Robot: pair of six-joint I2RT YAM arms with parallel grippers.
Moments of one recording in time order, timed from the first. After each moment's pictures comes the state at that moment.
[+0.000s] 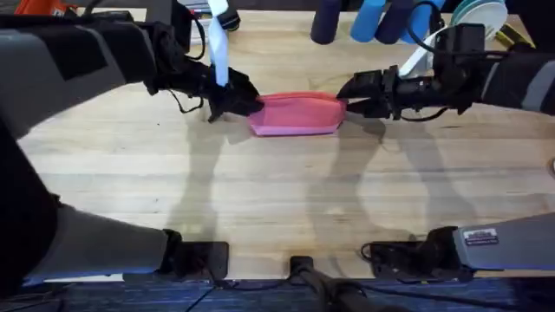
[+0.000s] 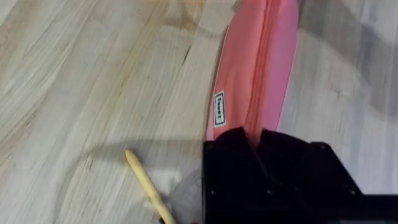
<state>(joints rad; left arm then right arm) -0.07 1.62 1.00 -0.59 0.82 0.97 -0.06 1.63 0.85 -0.31 -0.88 0.47</state>
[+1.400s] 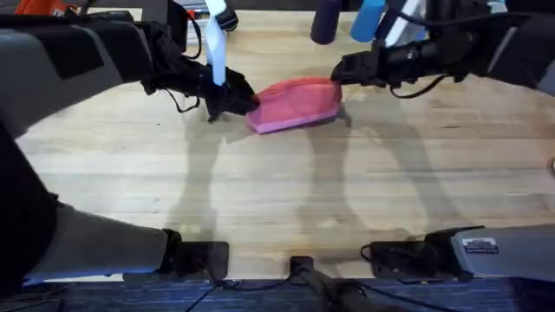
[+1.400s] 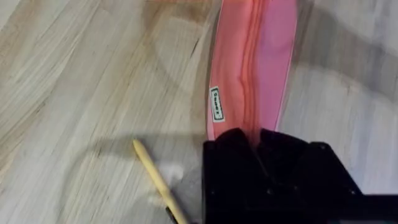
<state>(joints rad) -0.05 1.62 1.00 -0.58 0.79 0.97 0.12 1.55 1.04 -0.44 -0.59 0.24</state>
